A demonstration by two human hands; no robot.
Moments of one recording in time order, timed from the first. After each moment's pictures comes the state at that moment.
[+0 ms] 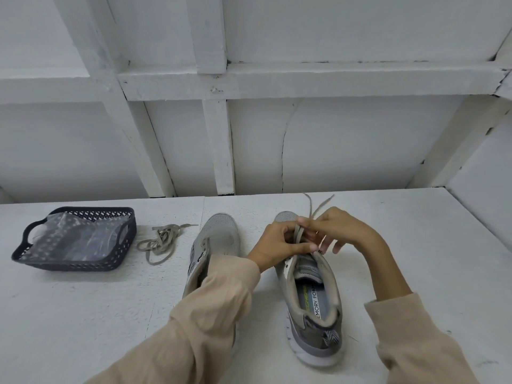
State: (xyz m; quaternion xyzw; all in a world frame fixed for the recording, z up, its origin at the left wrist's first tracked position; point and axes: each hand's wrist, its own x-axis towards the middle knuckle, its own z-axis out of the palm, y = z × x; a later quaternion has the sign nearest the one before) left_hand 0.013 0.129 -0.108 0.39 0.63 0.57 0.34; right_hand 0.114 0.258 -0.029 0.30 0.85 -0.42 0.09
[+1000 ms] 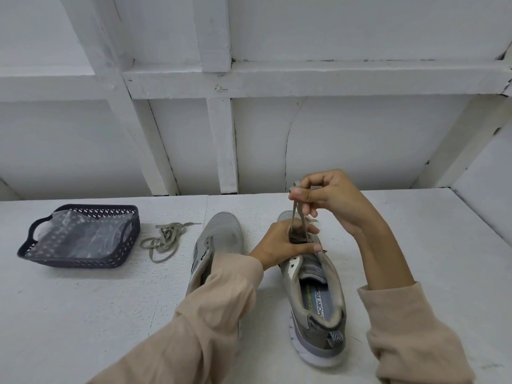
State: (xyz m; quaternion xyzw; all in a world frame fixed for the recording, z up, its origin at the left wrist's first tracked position) left_hand 0.013 0.126 -0.102 0.42 0.67 0.53 0.30; right_hand 0.099 0.228 0.024 0.13 0.74 -0.65 -0.13
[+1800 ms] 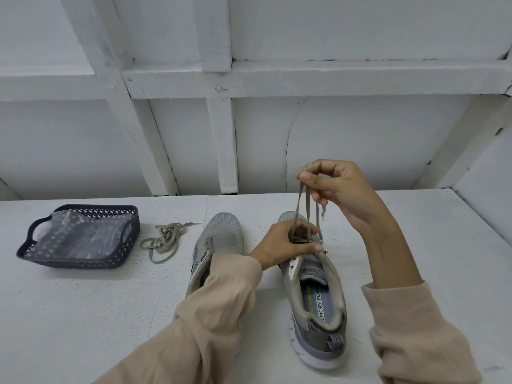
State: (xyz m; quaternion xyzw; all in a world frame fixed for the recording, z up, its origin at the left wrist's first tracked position) left_hand 0.013 0.124 -0.096 0.41 0.68 0.52 0.32; right_hand 0.101 0.233 0.035 0.15 0.71 -0.66 -0.19
